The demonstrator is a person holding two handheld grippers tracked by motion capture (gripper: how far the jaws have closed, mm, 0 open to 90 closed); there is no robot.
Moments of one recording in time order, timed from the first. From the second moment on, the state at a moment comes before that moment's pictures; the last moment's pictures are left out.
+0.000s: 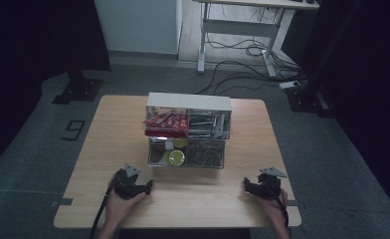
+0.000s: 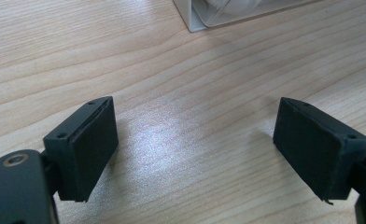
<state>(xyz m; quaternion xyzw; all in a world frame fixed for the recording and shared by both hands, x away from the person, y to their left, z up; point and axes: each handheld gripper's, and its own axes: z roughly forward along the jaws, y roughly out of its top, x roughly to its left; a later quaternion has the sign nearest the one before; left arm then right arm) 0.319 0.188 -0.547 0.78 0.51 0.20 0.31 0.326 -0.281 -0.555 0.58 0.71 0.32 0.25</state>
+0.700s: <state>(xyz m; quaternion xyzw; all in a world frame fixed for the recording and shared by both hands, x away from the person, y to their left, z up) 0.310 0.192 -0.532 0.76 0.52 0.21 0.33 0.325 -0.282 -0.555 0.58 0.71 0.32 0.25</state>
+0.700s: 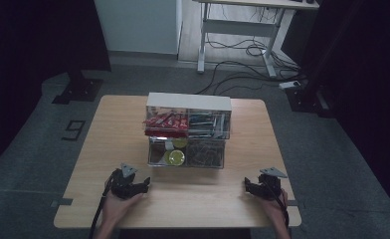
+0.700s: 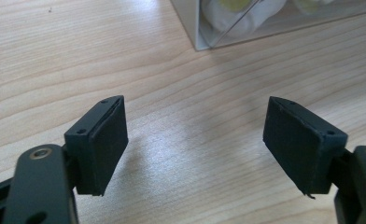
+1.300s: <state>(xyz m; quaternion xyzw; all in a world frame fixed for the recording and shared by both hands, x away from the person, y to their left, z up) 0.299 0.204 -0.505 0.73 0.52 0.22 0.38 0.325 -0.283 -0.555 0.58 0.71 0.32 0.25</state>
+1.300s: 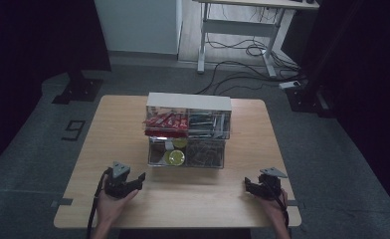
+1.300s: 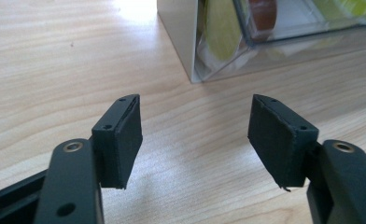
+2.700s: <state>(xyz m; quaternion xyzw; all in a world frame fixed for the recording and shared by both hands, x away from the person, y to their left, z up) 0.281 0.200 -0.438 0.71 0.48 0.23 0.46 0.324 -0.283 -0.555 0.58 0.70 0.33 0.26</state>
